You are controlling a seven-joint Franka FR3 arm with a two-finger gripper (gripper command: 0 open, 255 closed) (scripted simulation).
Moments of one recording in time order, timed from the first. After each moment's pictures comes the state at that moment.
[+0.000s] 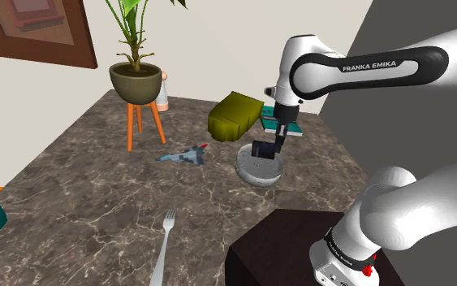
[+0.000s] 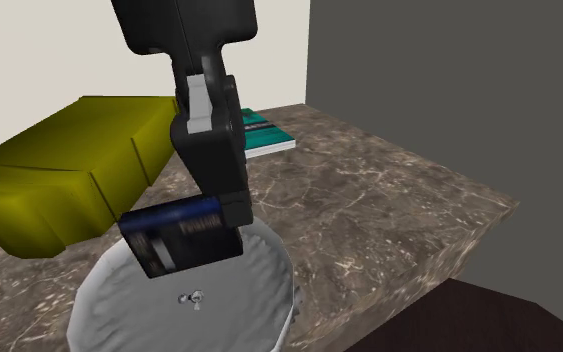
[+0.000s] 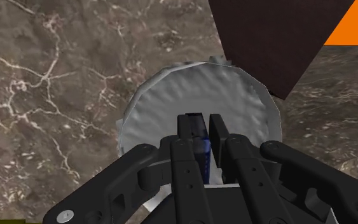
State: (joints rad) arm 0.15 -0.58 -0.10 -2.57 -0.04 1.85 -0.47
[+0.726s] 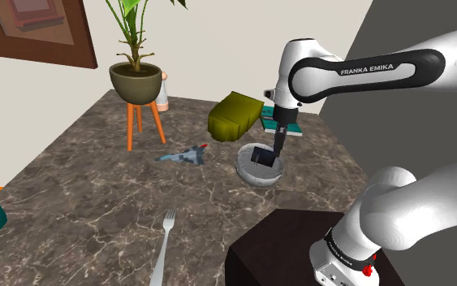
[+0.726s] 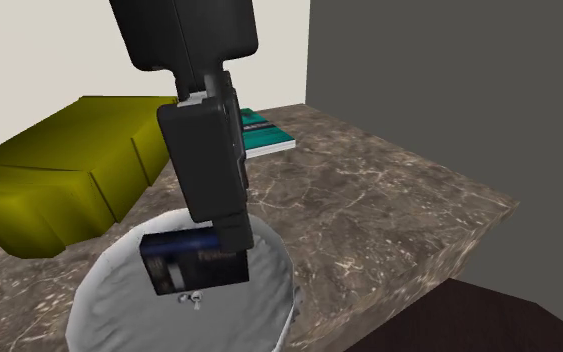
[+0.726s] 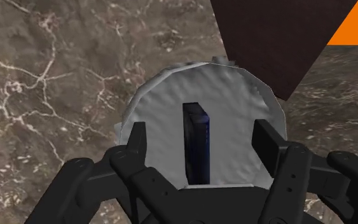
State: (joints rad) arm 0.15 -0.58 -0.10 -2.59 -0.04 1.87 -0.47
